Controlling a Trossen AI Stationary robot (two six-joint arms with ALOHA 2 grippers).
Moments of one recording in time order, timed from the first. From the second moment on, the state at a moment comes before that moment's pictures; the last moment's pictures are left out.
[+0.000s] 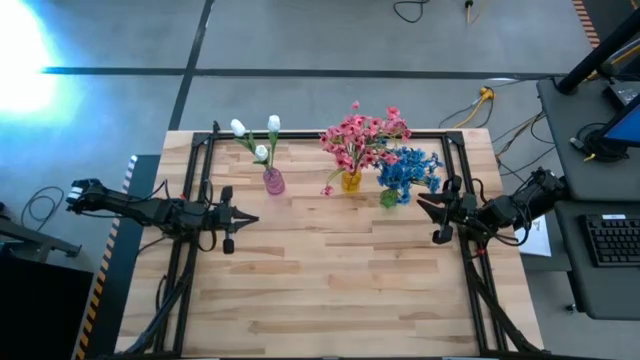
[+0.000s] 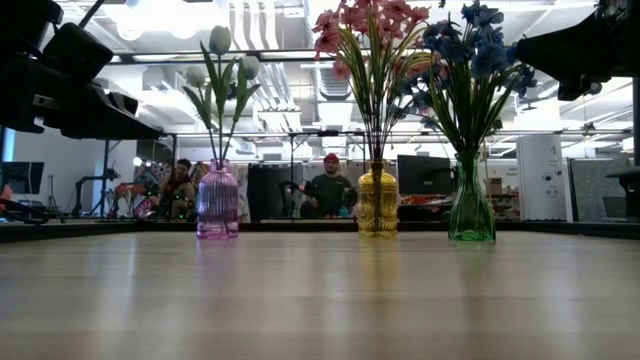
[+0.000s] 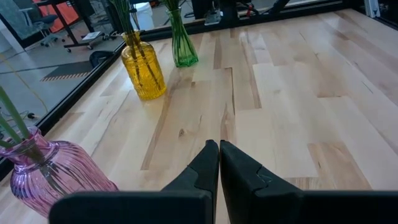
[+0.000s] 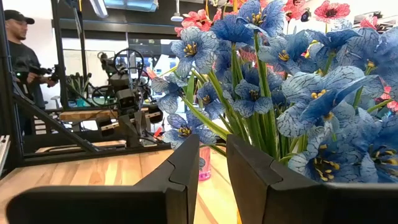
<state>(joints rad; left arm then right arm) -0.23 0.33 0.10 -0.11 -0.36 0.06 0.51 0.04 0.01 0.32 0.79 -0.21</state>
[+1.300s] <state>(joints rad) -0.23 0.33 0.10 -0.11 -0.36 0.06 0.51 0.04 0.01 0.32 0.79 -0.21</state>
